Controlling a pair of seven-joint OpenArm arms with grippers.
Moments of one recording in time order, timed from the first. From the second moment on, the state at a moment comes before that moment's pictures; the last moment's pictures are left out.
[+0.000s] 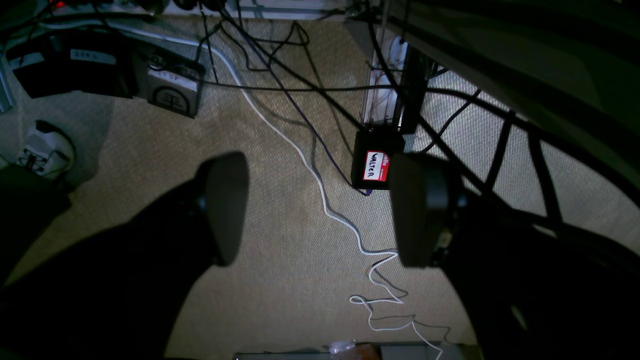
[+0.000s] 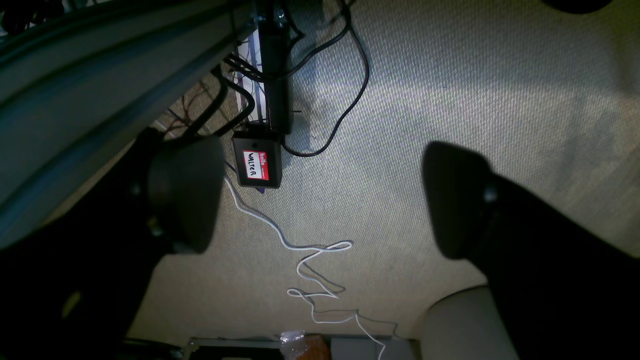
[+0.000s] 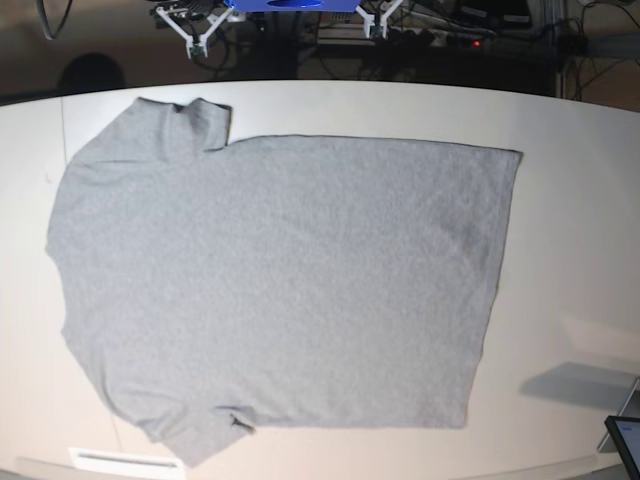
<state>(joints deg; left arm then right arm) 11.3 1.8 -7.6 9.3 5.7 -0.3 -4.7 -5.7 -0.6 0.9 5.2 -2.5 0.7 3.5</state>
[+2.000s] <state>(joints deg) 47.4 -3.1 -7.6 53.1 5.7 -0.3 -21.5 -46.8 -0.6 3.0 65.2 -2.5 1.1 3.1</state>
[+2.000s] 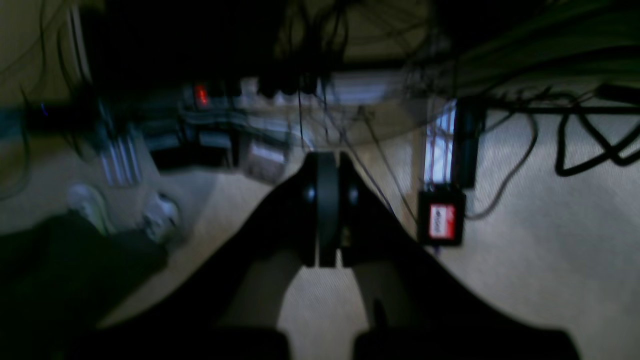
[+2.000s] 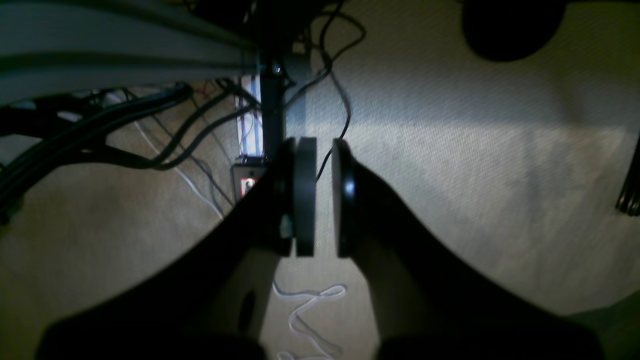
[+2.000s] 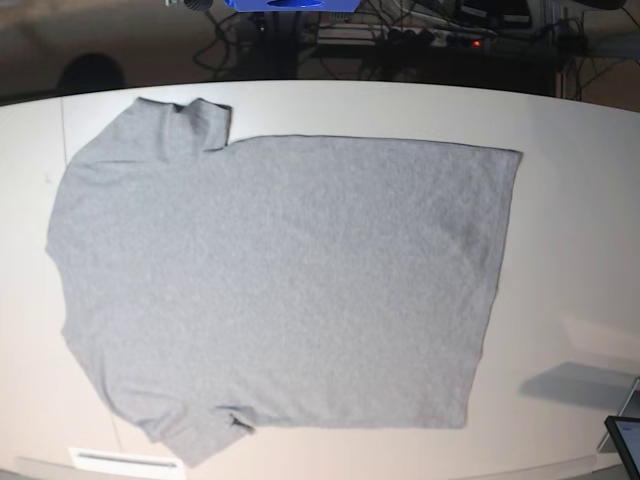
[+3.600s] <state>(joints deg) 48.3 -4.9 -26.1 89.7 -0.5 -0.8 -46.1 -26.4 -3.4 33.2 110.9 -2.5 21.6 -26.8</state>
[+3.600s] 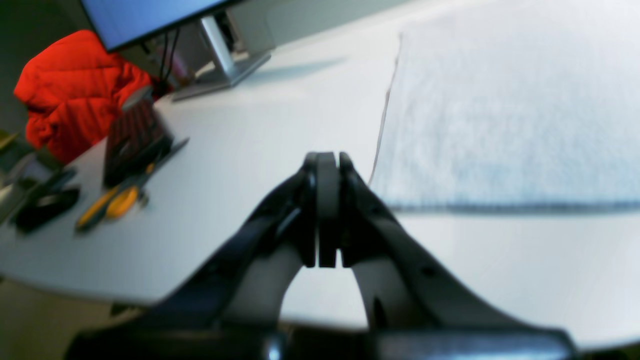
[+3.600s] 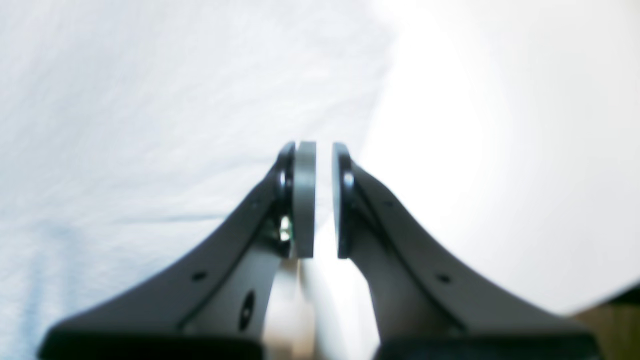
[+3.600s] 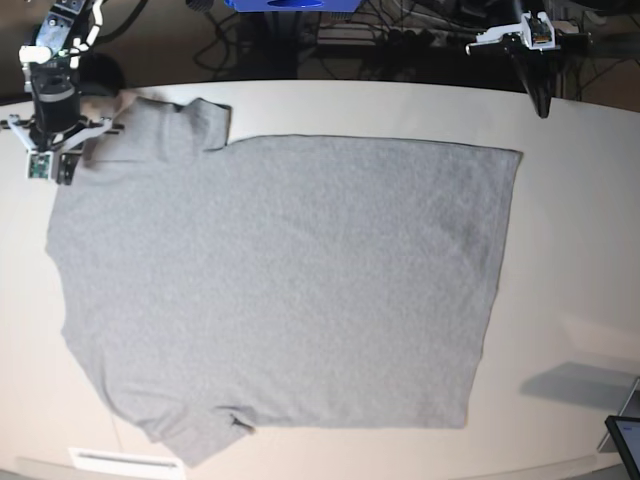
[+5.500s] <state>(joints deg) 45.4 -11.9 -27.1 84.3 -0.2 -0.9 -35.7 -12.7 2.4 53.2 91.9 49.3 25.8 -73.5</state>
